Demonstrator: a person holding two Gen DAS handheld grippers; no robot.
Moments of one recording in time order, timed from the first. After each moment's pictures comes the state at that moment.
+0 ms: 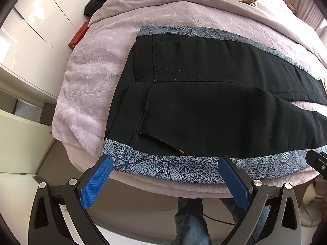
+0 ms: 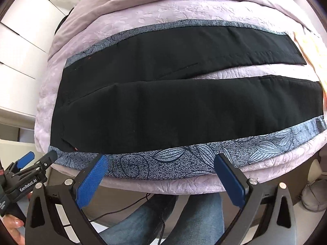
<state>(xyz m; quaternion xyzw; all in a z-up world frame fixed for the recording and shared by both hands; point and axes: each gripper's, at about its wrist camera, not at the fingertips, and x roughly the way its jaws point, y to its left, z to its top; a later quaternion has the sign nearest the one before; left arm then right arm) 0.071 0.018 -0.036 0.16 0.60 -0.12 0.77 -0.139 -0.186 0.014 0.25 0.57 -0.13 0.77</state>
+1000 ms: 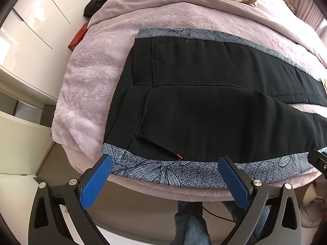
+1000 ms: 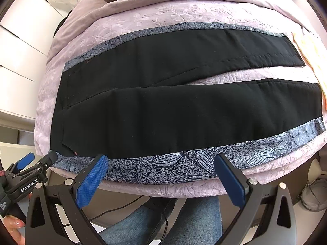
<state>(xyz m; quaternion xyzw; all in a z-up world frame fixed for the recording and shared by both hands) 0.076 0.009 -0.035 0.16 0.60 -0.12 0.77 -0.135 -0.194 0.017 0.25 0.57 -0.14 0.77</state>
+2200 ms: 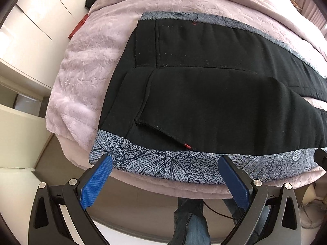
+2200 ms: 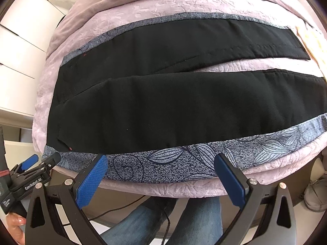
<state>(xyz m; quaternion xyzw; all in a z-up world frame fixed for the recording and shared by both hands) 0.072 0.023 -0.070 0.15 0.62 -0.11 0.76 -0.140 -0.190 -0.010 0.26 0.58 -0.13 0.76</state>
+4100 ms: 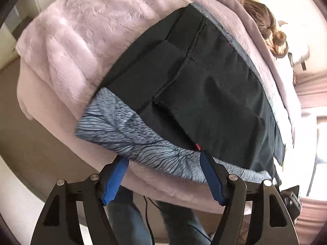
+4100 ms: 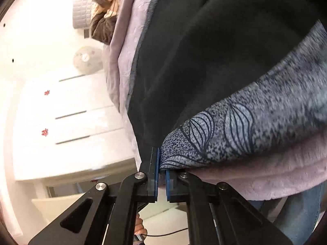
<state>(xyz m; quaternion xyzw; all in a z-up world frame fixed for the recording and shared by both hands) 0.088 0.119 -0.104 -0.17 0.67 -0.12 0.71 -0.193 -0.269 -0.098 0.66 0.38 0.06 0.64</state>
